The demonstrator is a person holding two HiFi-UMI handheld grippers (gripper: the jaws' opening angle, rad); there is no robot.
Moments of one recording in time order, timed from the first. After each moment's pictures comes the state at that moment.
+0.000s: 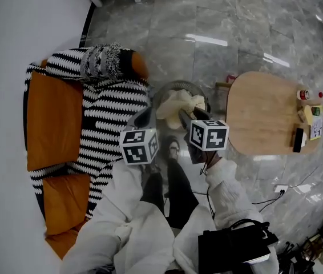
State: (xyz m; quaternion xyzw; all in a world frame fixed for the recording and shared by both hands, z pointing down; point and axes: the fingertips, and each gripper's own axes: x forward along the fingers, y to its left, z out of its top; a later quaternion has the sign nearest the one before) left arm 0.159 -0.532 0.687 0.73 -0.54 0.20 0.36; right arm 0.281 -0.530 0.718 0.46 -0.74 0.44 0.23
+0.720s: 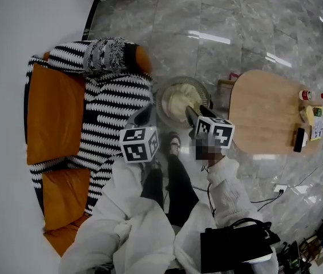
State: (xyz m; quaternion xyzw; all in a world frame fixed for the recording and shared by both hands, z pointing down) left arm 0.141 -0.520 0.687 0.72 -0.55 0.21 0.37; right arm 0.290 -0.525 0.722 0.49 -0.71 0.45 0.23
